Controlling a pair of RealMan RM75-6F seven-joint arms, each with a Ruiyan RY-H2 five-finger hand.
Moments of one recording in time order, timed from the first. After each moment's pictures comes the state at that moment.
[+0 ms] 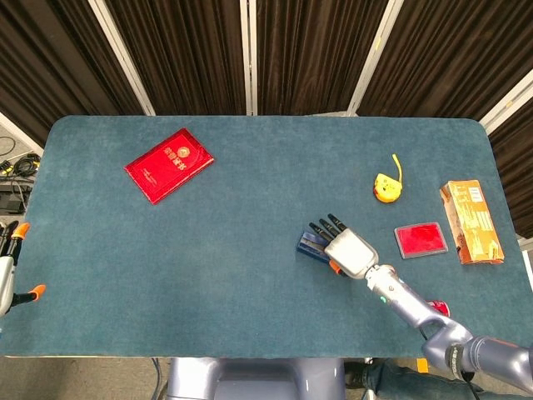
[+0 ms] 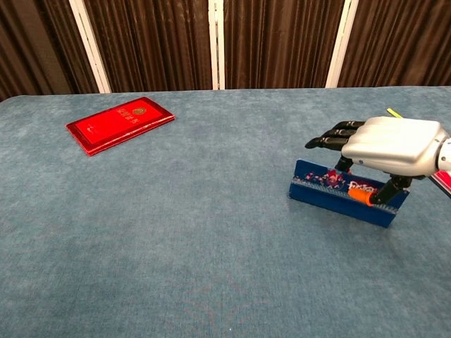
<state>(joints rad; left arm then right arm) -0.13 -1.03 -0.08 -1.85 1.21 1.42 0.35 0.72 -1.42 0.00 -1.33 -1.54 0.91 -0.36</state>
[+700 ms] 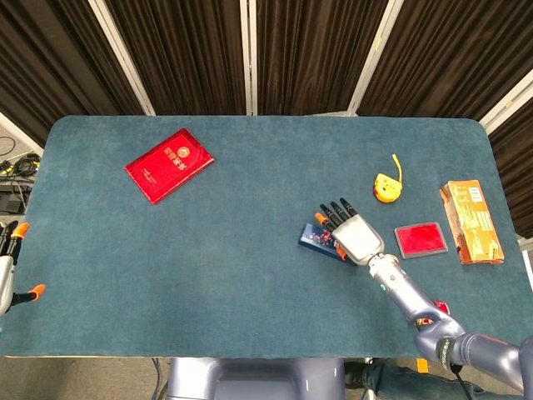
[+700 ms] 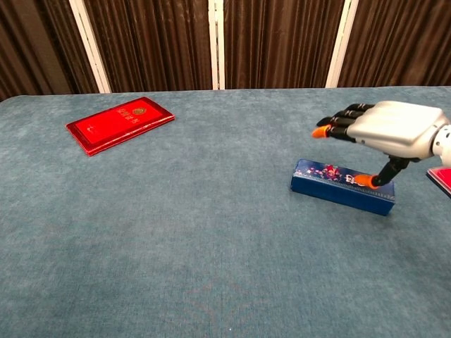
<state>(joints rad) -0.13 -1.03 -0.08 -1.85 1.20 1.42 0.34 0.70 -1.49 0.07 -1.24 -1.44 0.95 -0.42</state>
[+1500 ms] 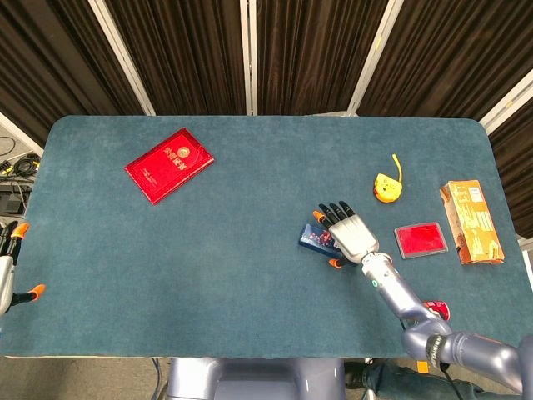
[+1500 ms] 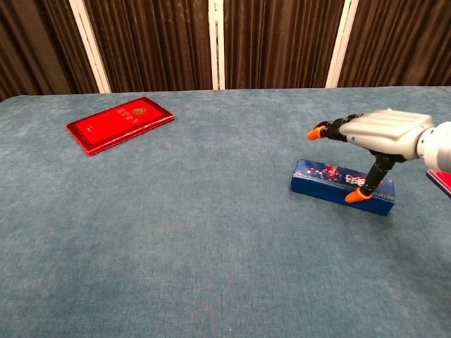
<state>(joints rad) -0.13 -1.03 -0.08 -1.85 1.19 1.42 0.34 0.72 -1.50 0.13 -1.32 -1.23 0.84 -0.37</state>
